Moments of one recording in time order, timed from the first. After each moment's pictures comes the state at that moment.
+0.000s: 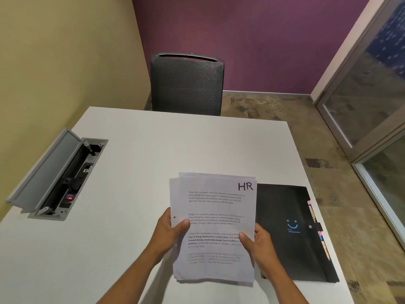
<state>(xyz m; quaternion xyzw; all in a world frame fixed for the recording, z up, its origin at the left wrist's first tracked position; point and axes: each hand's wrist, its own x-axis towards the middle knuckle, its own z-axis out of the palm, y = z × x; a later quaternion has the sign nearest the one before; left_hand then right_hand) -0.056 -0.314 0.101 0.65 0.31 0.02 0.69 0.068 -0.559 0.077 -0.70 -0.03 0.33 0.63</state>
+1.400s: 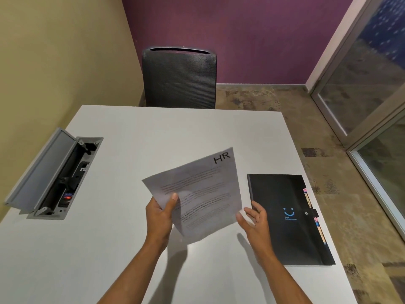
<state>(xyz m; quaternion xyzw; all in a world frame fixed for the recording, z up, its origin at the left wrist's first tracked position) -0.039 -0.326 0.133 0.58 0.36 0.26 0.68 0.064 -0.546 0.081 -0.73 0.04 0.24 0.64</state>
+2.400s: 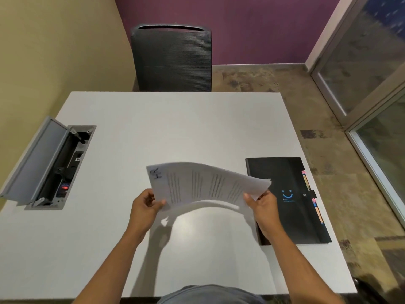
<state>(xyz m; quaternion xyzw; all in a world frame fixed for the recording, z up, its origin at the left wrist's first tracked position) -0.073 -0.281 0.092 0.67 0.40 0.10 0.63 0.088 -0.556 0.087 -0.73 0.01 0.20 0.66</state>
